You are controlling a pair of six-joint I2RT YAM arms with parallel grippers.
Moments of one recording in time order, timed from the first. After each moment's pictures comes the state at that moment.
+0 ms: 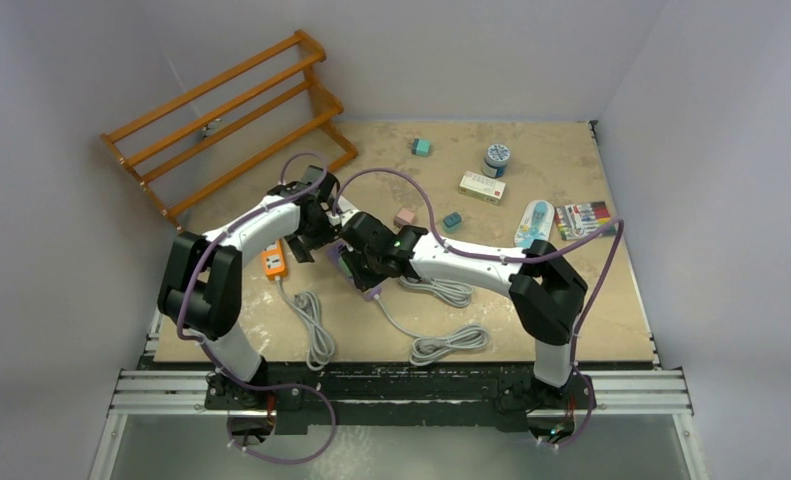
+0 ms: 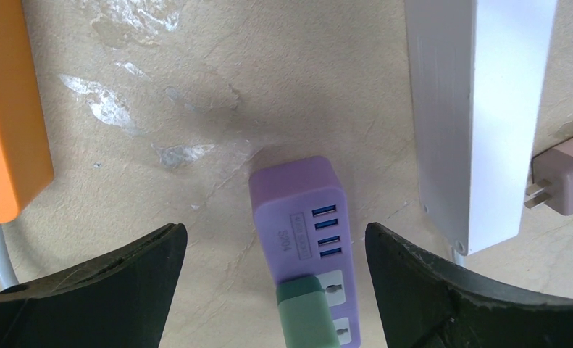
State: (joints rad) left arm -0.37 1.69 1.17 -0.70 -0.14 -0.91; right arm 1.03 1.87 1.41 -0.53 0.09 0.35
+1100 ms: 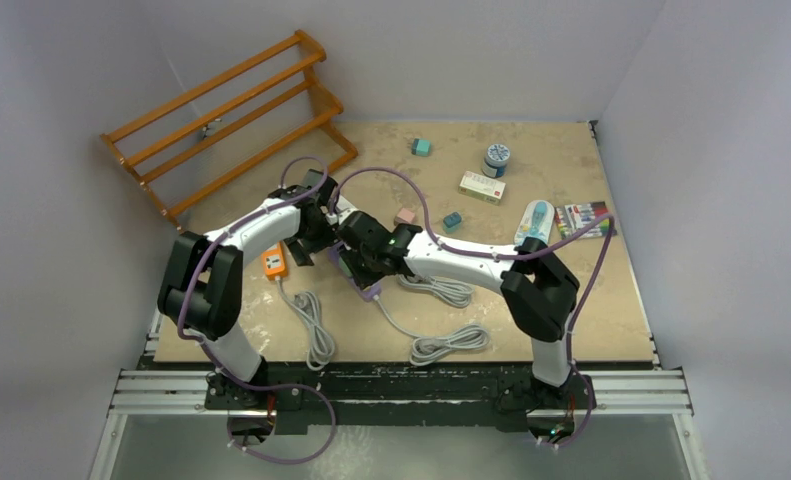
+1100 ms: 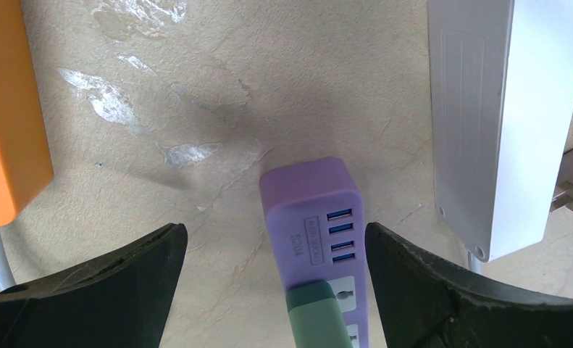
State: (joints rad) left arm -0.37 1.69 1.13 -0.68 -0.13 -0.91; right arm 1.03 1.91 1.45 -0.54 0.12 0.34
